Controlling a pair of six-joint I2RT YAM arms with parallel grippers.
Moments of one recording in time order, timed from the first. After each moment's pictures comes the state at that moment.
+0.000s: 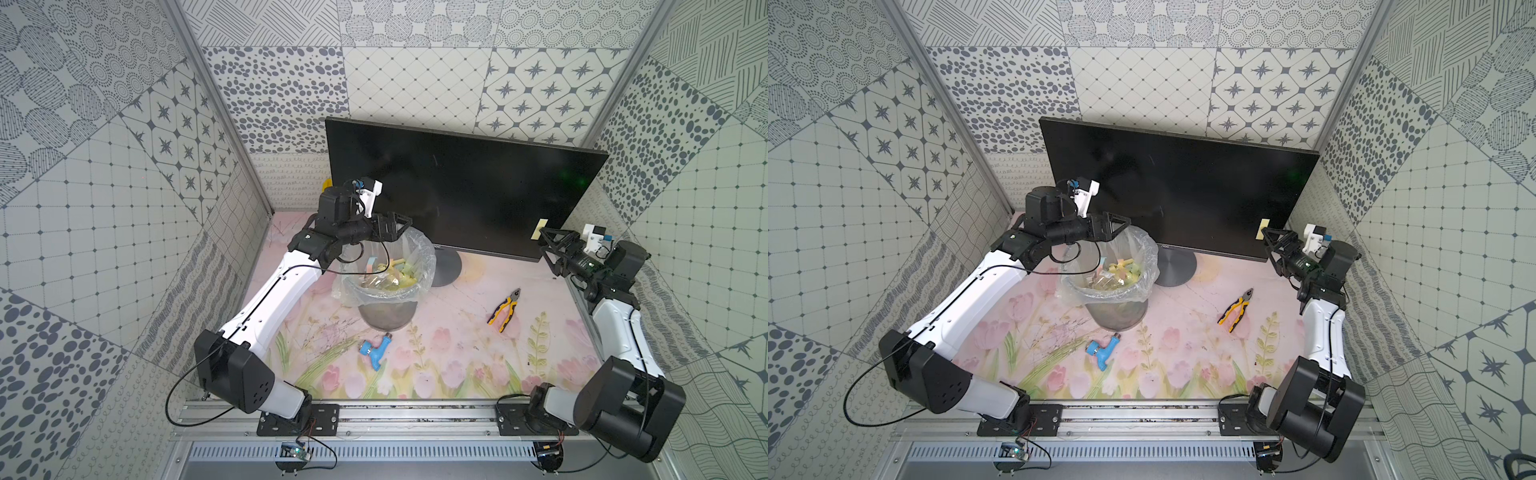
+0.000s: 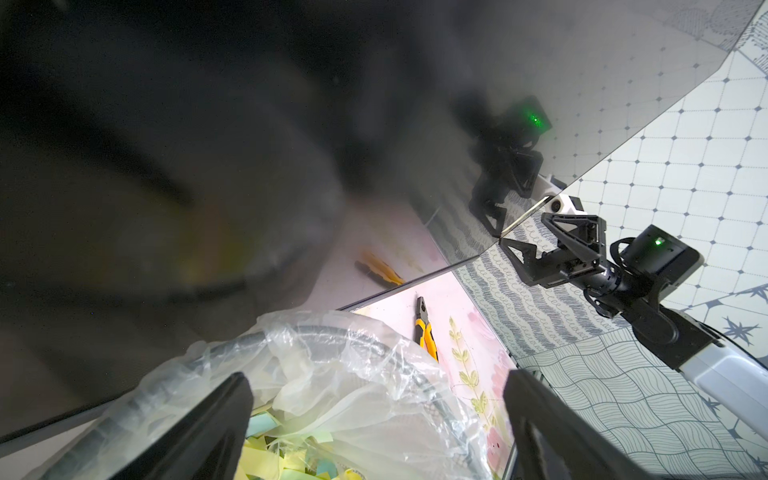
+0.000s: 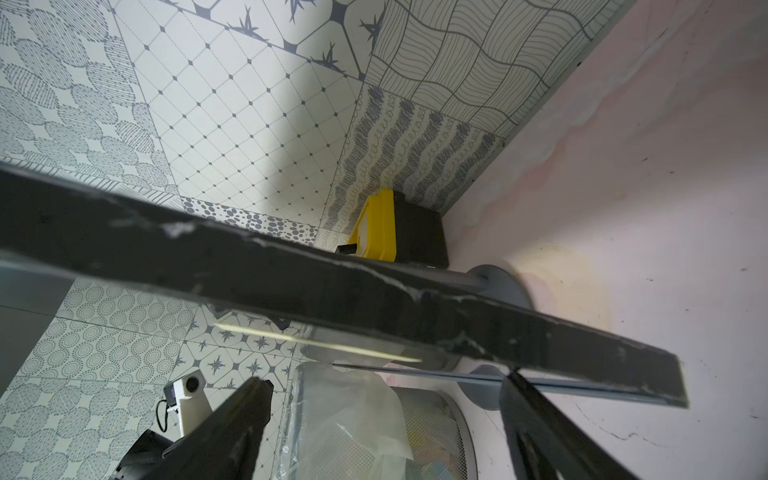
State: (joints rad) left arm -0.36 1.50 1.50 -0.37 0.52 -0.36; right arm -0.47 1.24 0.88 0.08 -1.00 0.98
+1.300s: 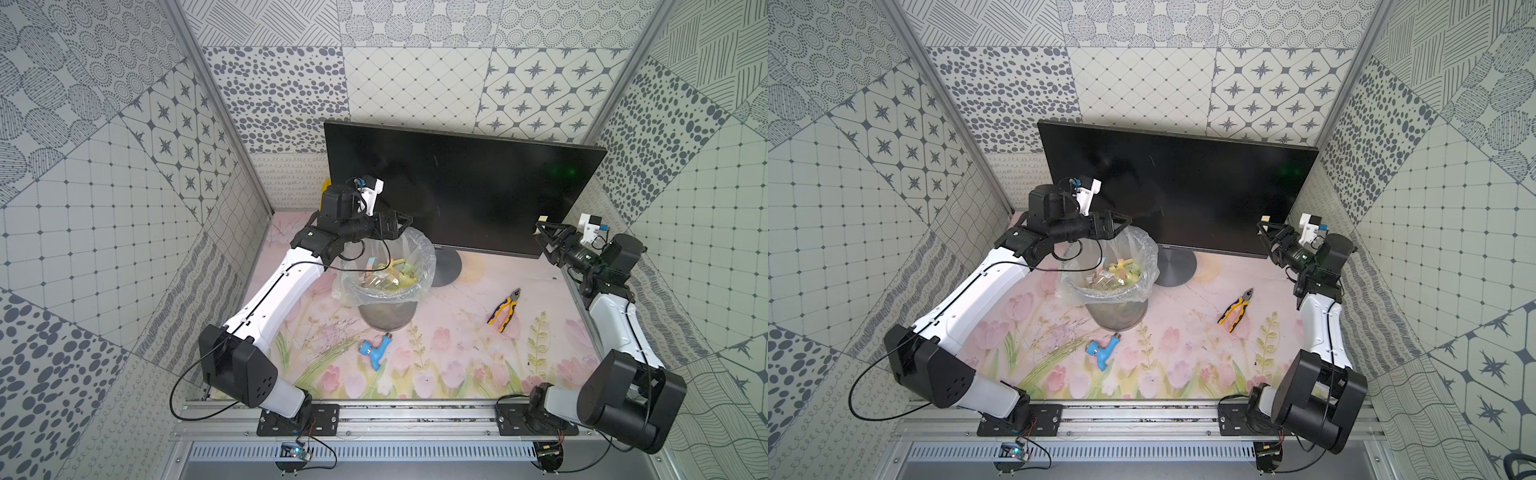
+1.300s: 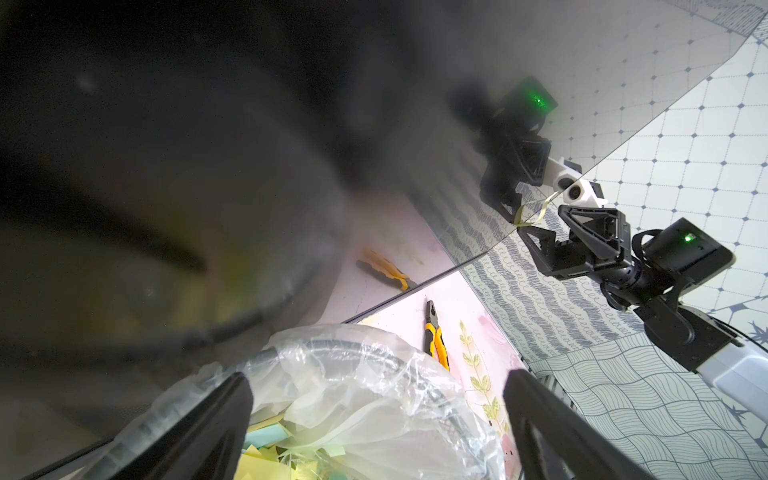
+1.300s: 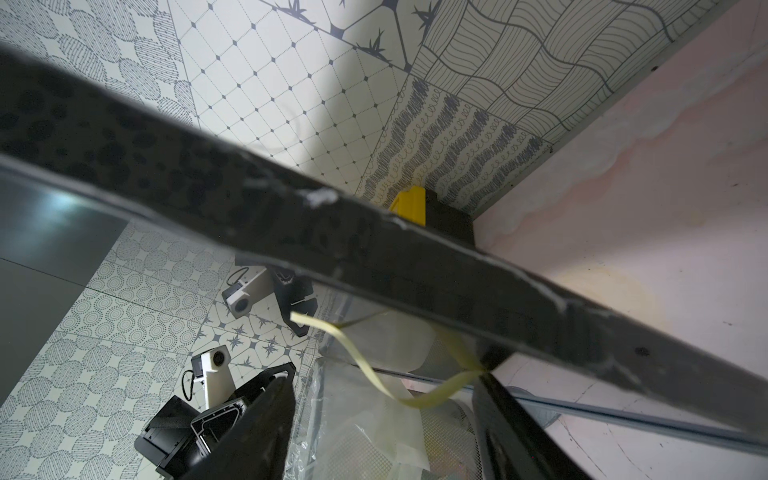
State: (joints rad) left arm -0.36 1.53 1.53 -0.37 0.50 -0.34; right arm -0.44 1.27 0.90 0.24 -1.01 1.04
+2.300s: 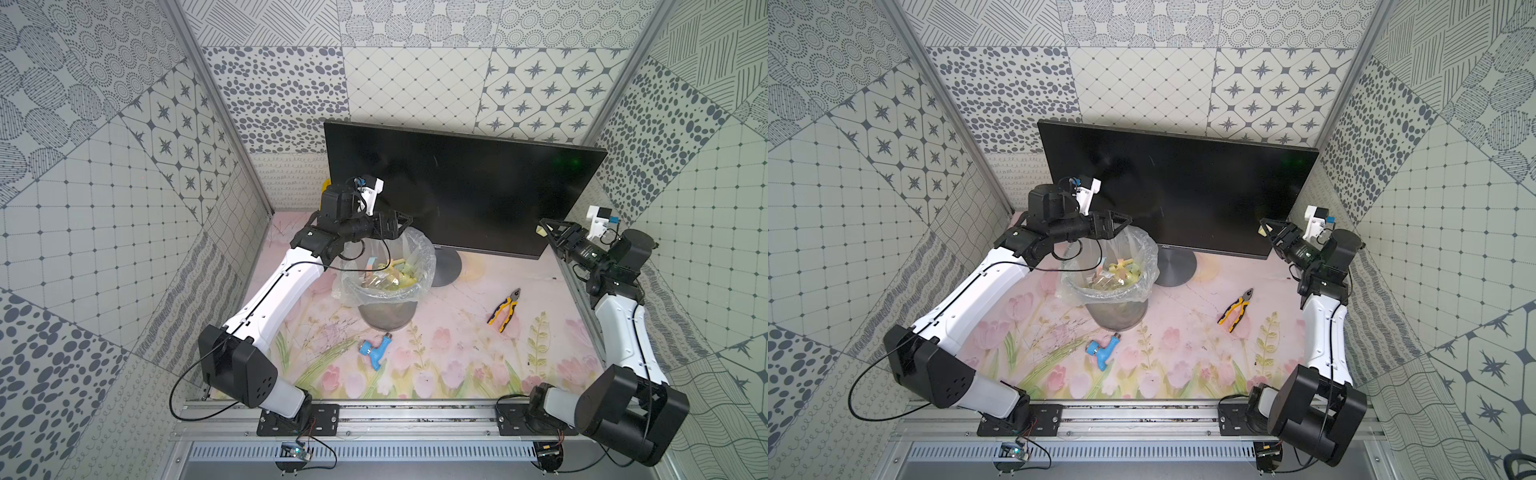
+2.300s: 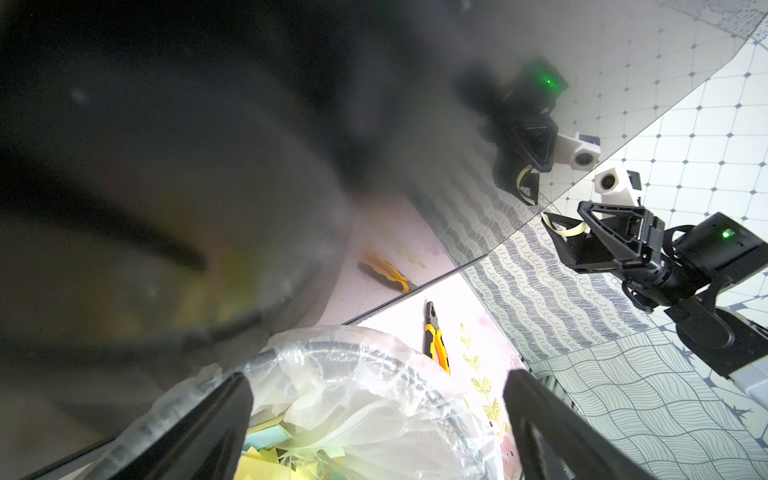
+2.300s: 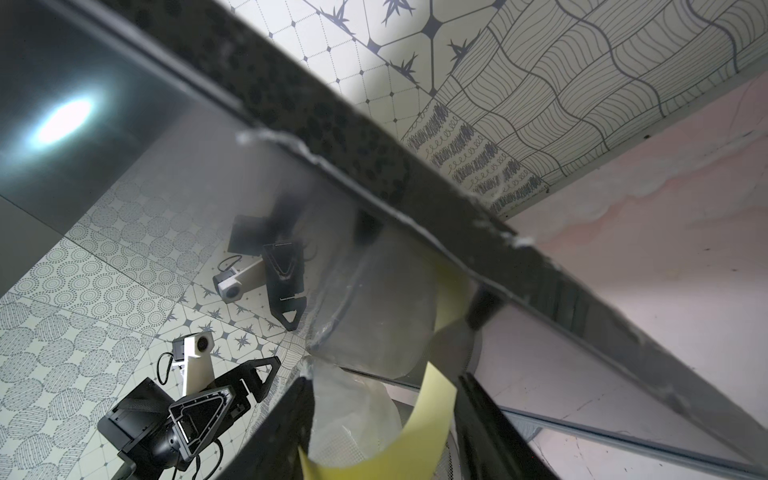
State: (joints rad) left arm -0.36 1.53 1.53 -0.37 0.50 -0.34; right arm -0.45 1.21 0.97 0.11 -1.00 0.88
